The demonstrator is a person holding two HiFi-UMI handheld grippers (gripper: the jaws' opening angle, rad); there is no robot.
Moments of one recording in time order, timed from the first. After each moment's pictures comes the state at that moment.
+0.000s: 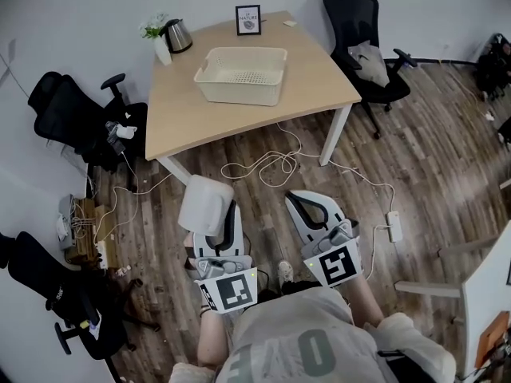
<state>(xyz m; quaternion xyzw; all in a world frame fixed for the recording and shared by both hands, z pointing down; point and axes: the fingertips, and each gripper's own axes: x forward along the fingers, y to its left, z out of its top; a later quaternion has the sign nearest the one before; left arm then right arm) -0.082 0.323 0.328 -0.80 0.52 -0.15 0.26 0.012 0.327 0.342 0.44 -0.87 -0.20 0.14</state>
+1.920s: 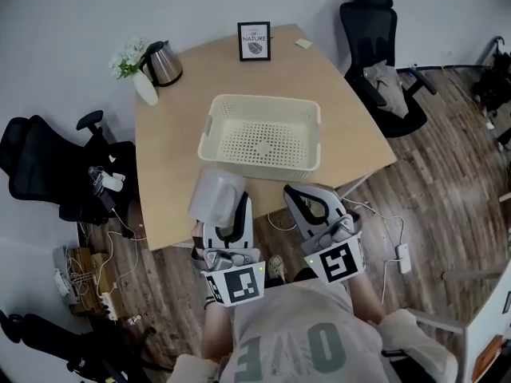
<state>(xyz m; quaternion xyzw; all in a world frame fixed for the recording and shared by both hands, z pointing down) -0.101 -0.078 0.328 -0.84 0.47 -0.11 0.26 -0.035 -0.066 0.331 0.46 -0.85 -0.21 0.16</state>
